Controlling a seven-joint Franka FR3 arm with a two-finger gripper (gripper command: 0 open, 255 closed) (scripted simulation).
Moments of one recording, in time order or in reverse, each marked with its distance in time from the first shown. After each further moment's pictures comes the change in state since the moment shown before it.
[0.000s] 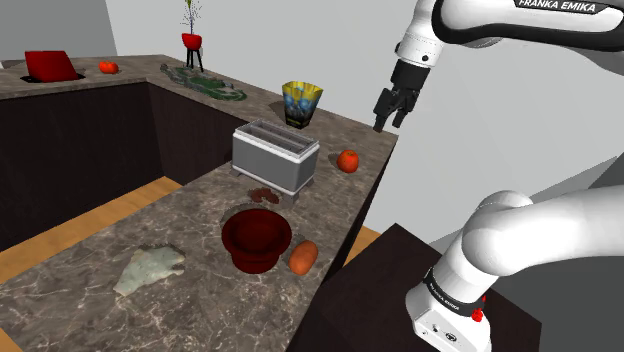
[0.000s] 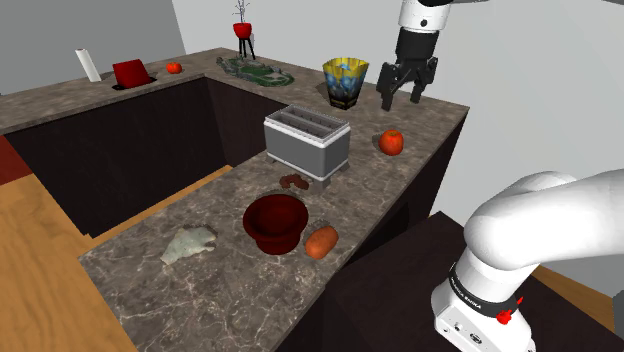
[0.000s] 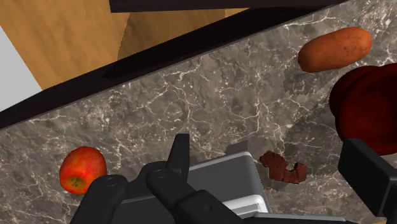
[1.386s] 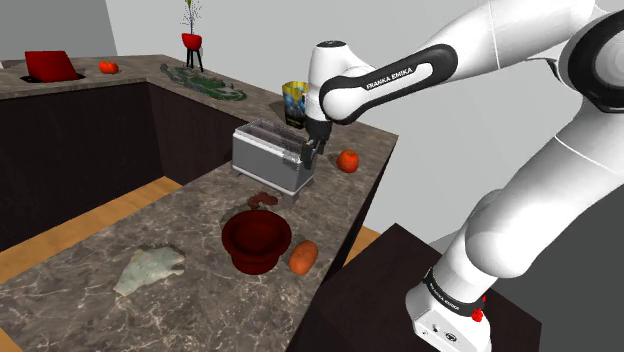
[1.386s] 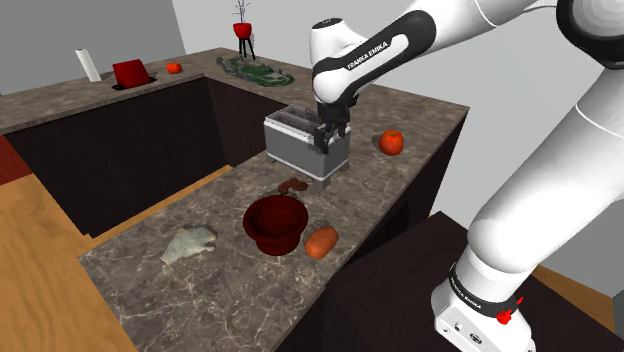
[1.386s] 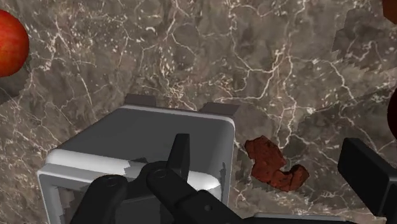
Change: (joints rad) arm 0.083 0.630 0.117 0.069 -0.180 0.540 -0.093
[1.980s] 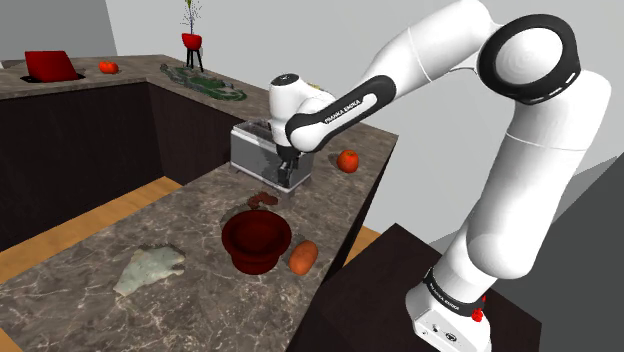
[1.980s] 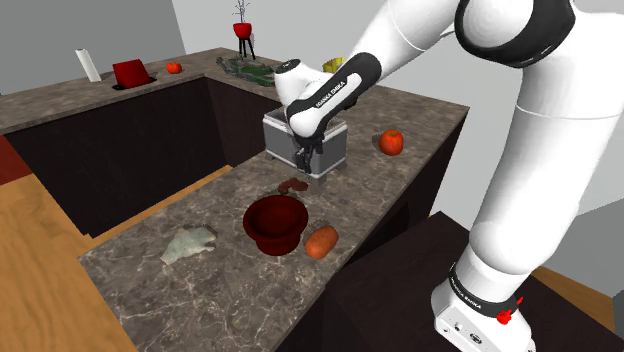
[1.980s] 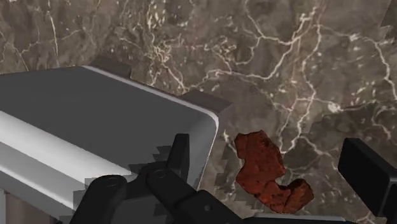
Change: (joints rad) arm 0.041 0.333 0.038 0.176 -0.191 0.067 0.046
